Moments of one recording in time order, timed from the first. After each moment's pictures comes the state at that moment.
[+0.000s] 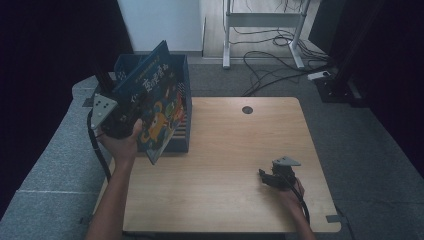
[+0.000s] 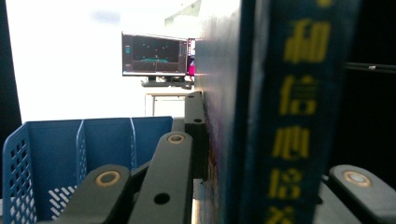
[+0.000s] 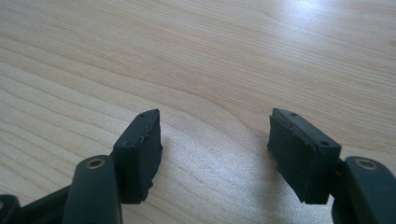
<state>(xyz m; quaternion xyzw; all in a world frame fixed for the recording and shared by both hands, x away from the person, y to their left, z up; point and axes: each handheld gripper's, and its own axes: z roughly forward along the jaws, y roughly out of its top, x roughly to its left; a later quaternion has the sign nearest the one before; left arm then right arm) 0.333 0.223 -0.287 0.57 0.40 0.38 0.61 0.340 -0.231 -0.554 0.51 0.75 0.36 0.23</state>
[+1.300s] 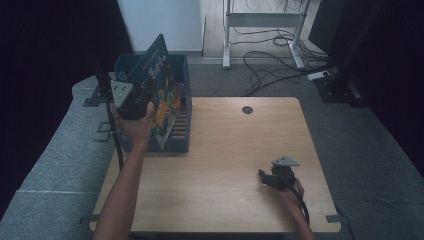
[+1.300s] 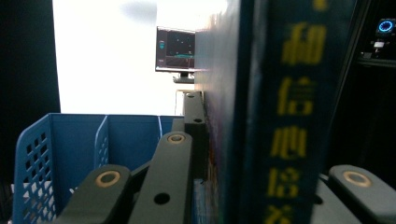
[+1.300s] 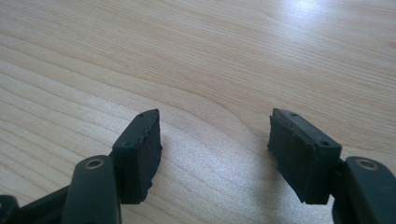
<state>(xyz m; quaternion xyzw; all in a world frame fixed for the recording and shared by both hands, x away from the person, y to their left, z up) 0.396 0.207 -0.302 0.54 0.45 0.42 0.58 0.340 -0.229 -0.554 0.51 0.75 0.35 0.23</state>
